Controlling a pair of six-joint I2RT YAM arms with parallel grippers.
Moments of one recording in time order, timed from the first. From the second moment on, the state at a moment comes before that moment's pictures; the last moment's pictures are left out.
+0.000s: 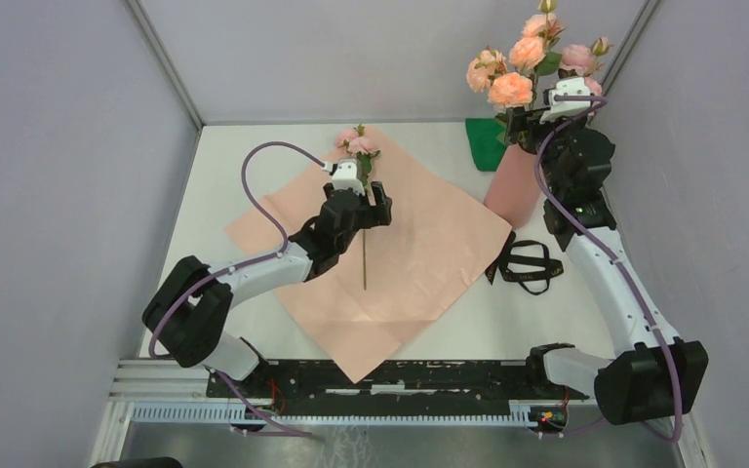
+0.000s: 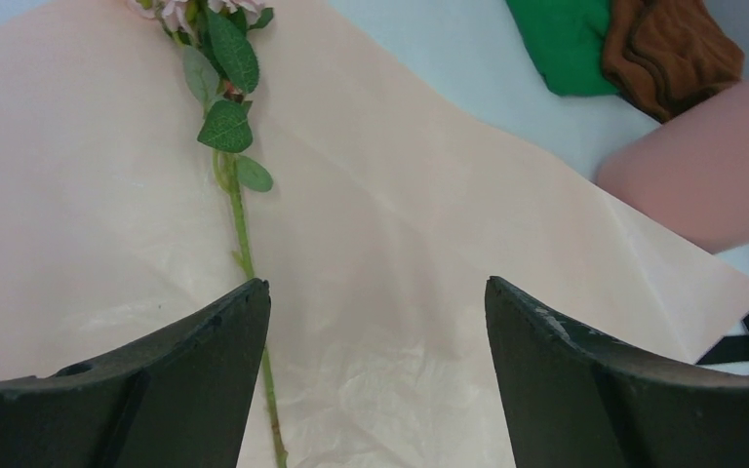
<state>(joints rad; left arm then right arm) -0.72 1.49 0.81 0.38 -0.36 -0.44 0.14 1.19 1.09 0.28 0.03 -0.17</state>
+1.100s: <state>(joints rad) -0.60 2.04 1.44 -0.50 -0.32 -0.61 0.14 0.87 0.88 0.36 -0.09 -0.08</state>
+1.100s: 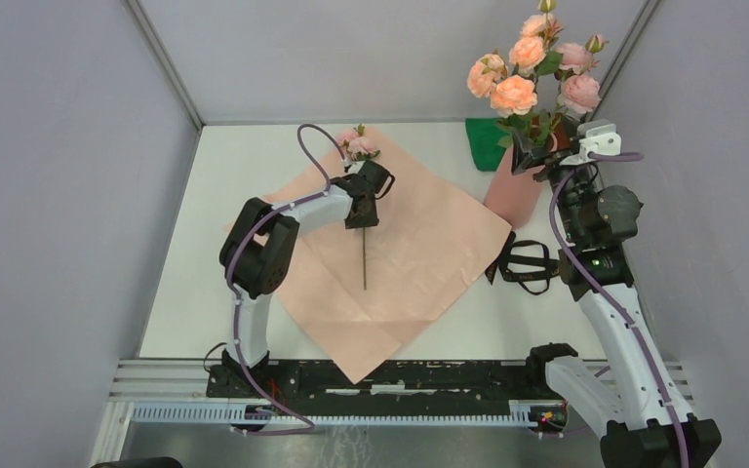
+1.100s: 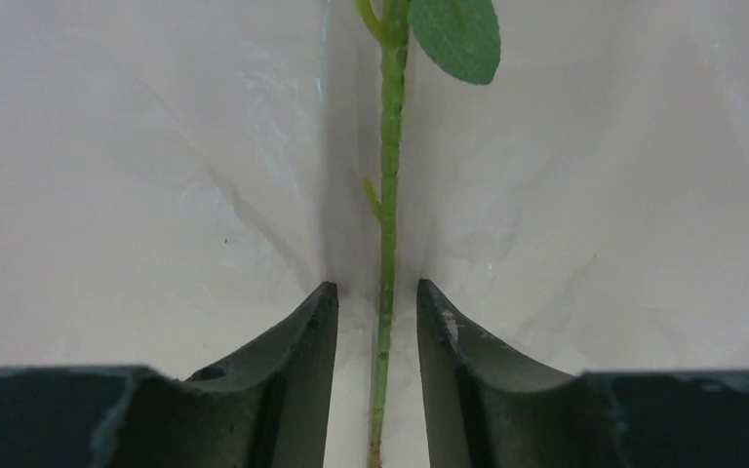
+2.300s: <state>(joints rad) -0.69 1.53 1.09 -0.07 -0.32 -0.57 0.14 0.91 0.95 0.34 -0.42 0.03</state>
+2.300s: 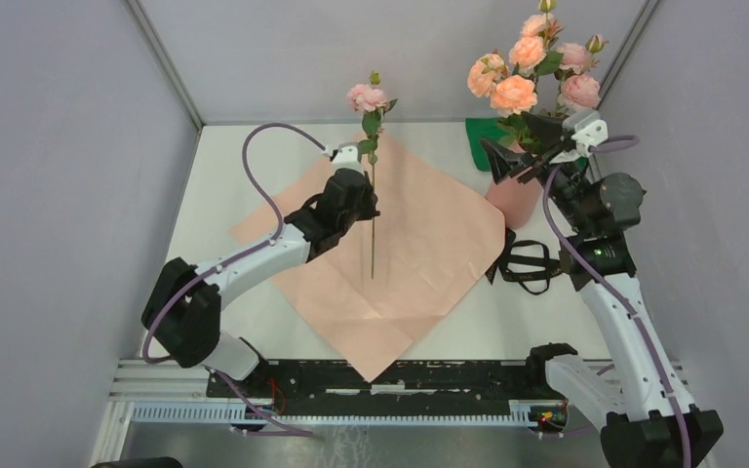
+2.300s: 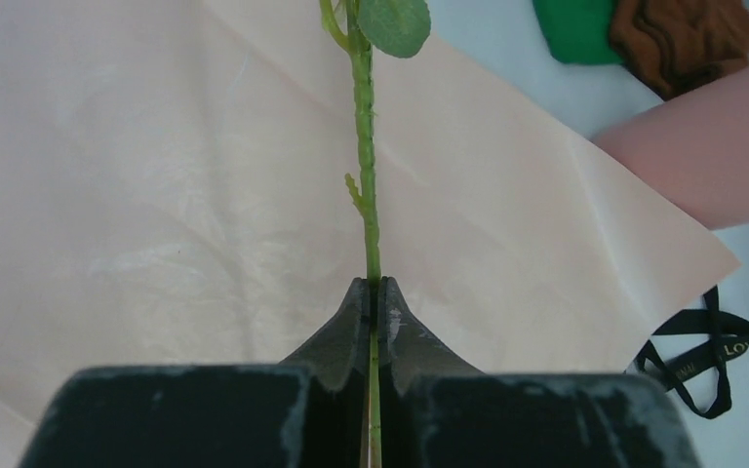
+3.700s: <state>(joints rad) -0.88 1.27 0.84 0.40 -0.38 -0.41 0.56 1.41 1.15 0.23 -0.34 -0.02</state>
